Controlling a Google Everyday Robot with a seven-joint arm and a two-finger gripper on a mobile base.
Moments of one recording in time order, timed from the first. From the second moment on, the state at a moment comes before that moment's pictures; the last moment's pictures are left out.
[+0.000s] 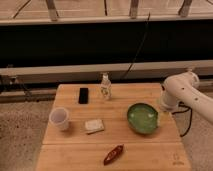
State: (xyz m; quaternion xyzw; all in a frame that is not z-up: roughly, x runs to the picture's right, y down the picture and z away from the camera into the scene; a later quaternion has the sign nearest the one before) arm 0.297 0.122 0.764 -0.28 0.00 0.05 0.96
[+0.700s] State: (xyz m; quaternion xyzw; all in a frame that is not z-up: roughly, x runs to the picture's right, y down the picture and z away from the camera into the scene) arm 0.297 0.126 0.774 -0.28 -0.01 0.06 0.96
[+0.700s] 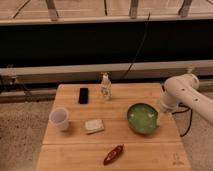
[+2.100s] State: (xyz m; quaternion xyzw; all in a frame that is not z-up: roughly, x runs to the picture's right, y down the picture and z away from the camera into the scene) arm 0.277 0.126 0.802 -0.29 -0.02 0.05 0.96
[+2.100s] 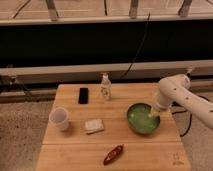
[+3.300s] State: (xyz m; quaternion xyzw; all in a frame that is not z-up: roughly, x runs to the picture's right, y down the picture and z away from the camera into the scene) arm 0.281 0.119 0.823 -0.31 -0.03 0.04 0.95
